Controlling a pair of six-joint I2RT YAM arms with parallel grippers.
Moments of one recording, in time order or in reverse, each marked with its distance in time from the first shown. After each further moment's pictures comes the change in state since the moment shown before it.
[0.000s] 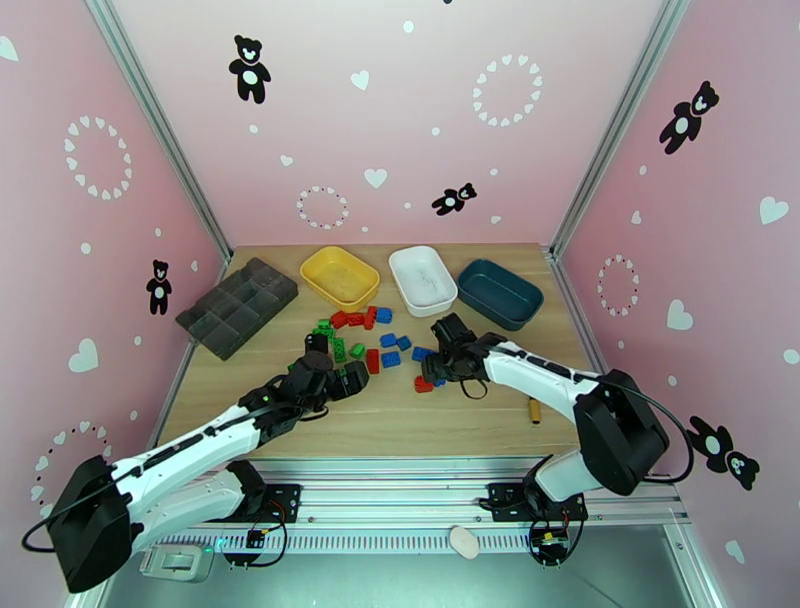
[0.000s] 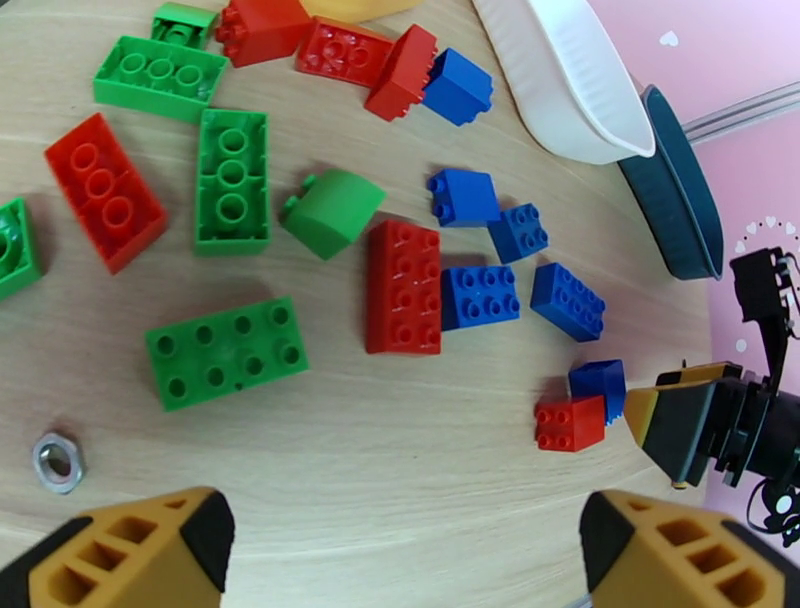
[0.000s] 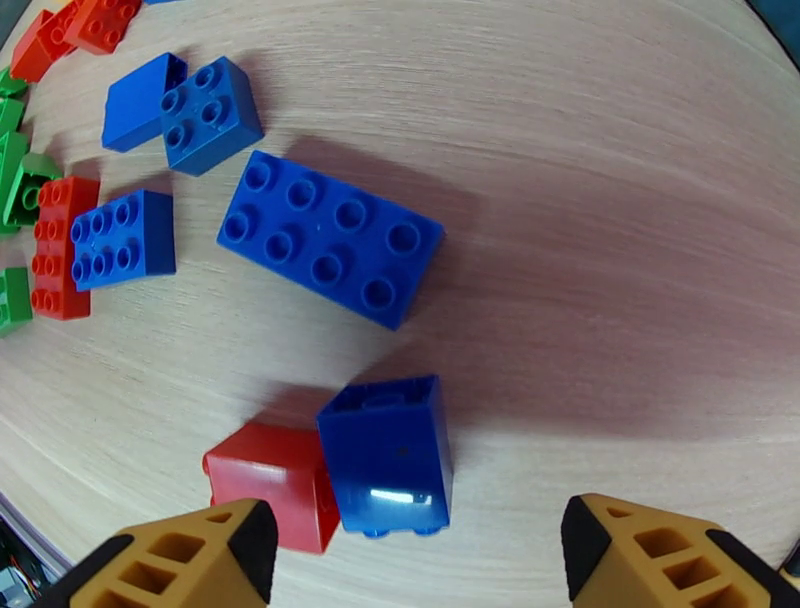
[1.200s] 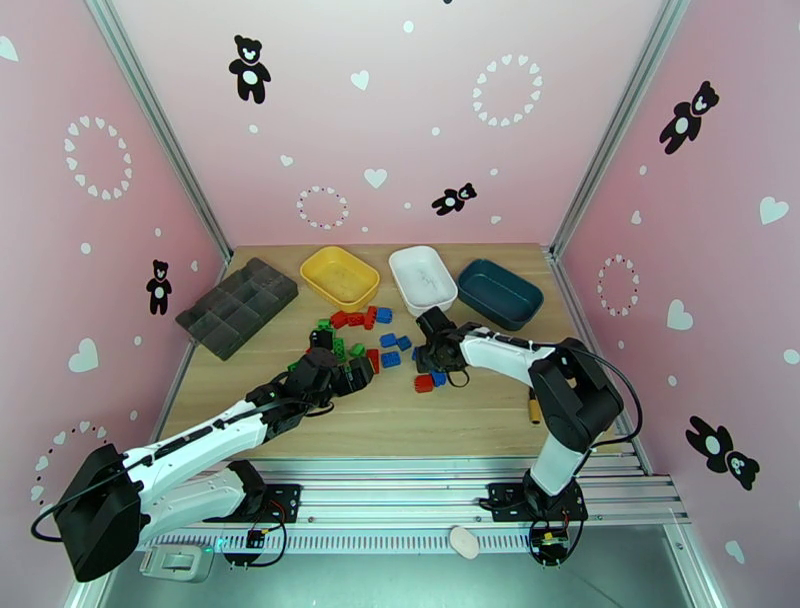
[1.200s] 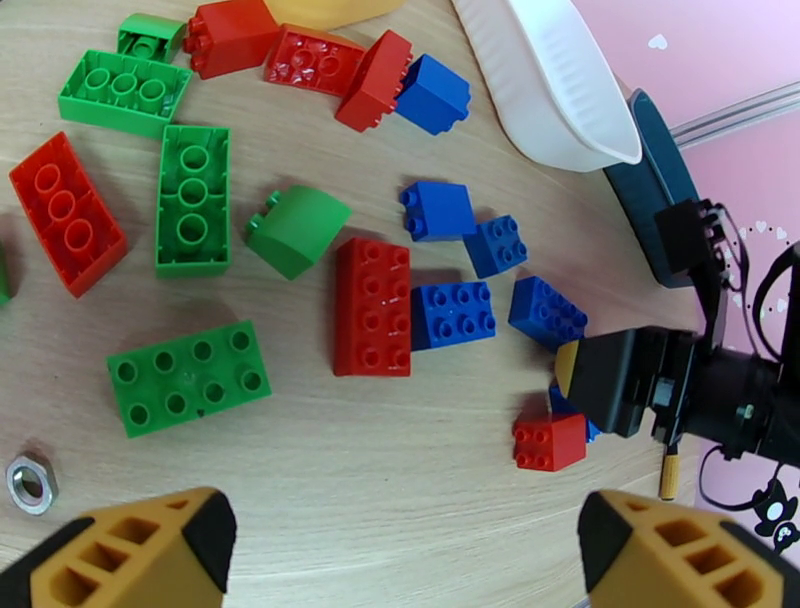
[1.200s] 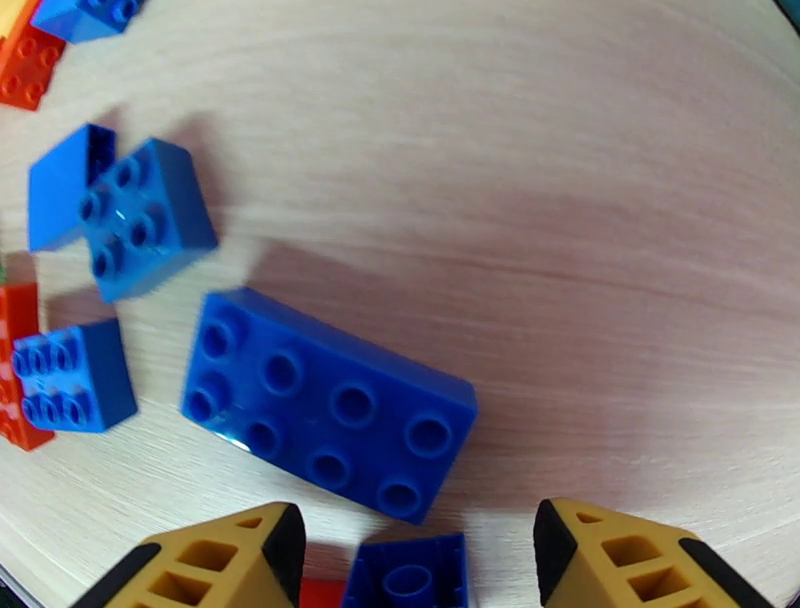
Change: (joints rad) left arm -0.005 0.032 0.005 0.054 0.003 -0.008; right arm 0.000 0.216 0.101 0.055 0.048 0.027
